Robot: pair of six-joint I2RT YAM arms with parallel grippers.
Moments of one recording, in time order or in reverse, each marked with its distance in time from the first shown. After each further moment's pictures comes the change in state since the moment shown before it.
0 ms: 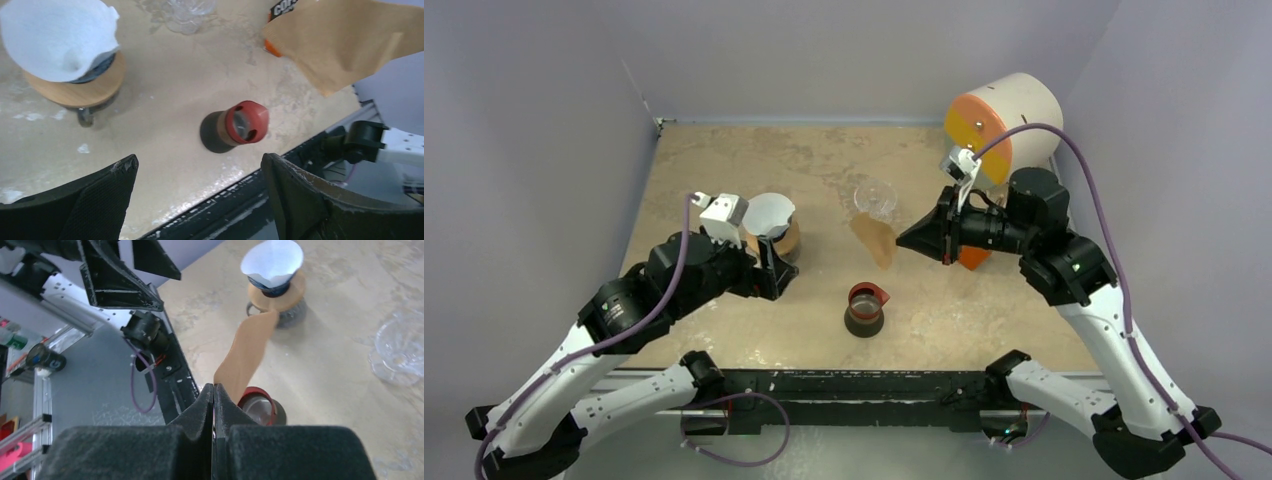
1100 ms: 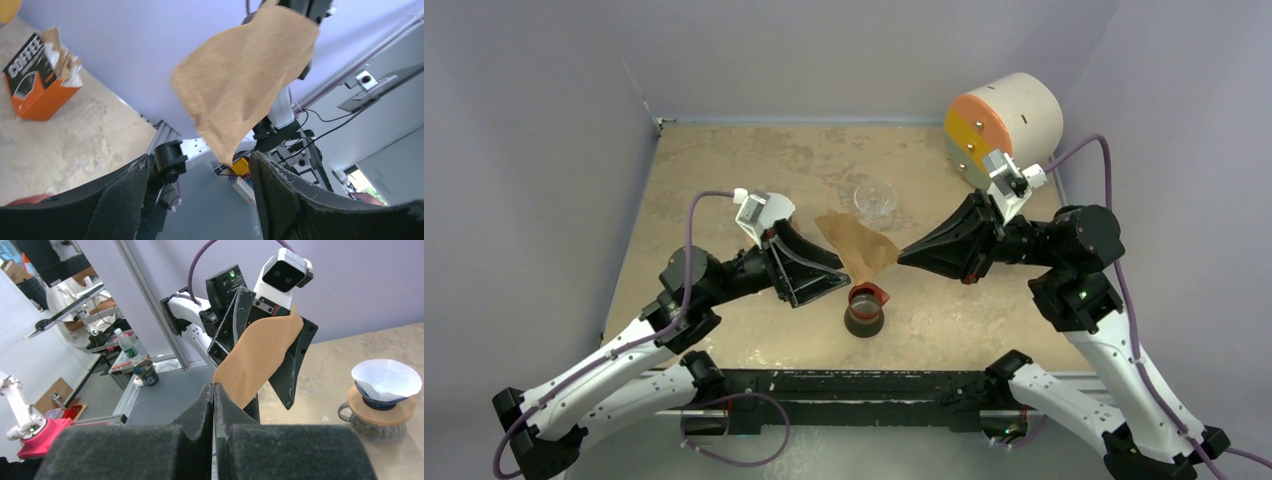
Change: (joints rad) left arm 0.000 -0.027 -0.402 1.091 0.610 -0.371; right arm 0.053 -0.142 -0.154 0.703 -0.321 0.454
